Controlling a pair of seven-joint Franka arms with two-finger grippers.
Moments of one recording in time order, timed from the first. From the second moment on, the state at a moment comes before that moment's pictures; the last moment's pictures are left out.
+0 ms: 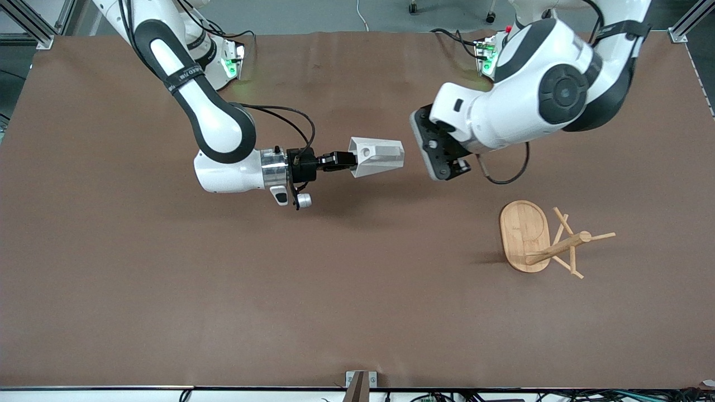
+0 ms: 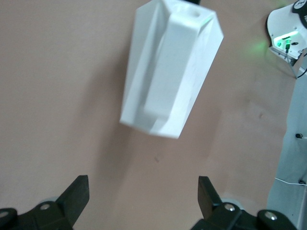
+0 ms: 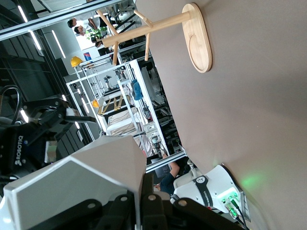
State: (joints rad) left arm -0.08 0.31 -0.52 -1.51 -0.29 1.69 0.63; right arm 0.15 0.43 0.43 -1.86 1.53 2.08 -0.34
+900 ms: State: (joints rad) left arm -0.10 0.38 -0.59 -1.51 -0.29 1.78 0.57; right arm 0.15 0.41 0.46 -1.87 1.55 2.08 -0.34
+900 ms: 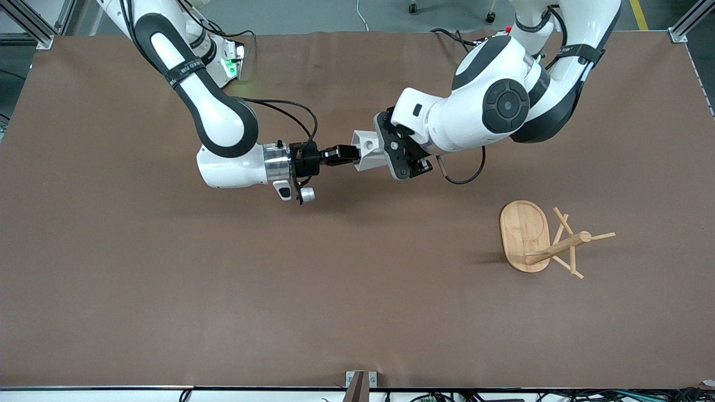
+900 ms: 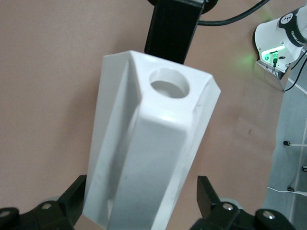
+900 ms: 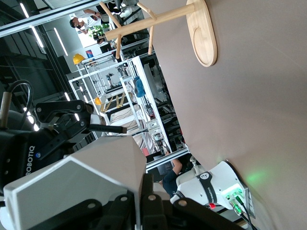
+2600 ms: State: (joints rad) left arm -0.05 0.25 -0.50 -1.55 -0.24 1.73 0.51; right arm -0.06 0.38 0.45 -1.89 1.14 2.09 -0.29
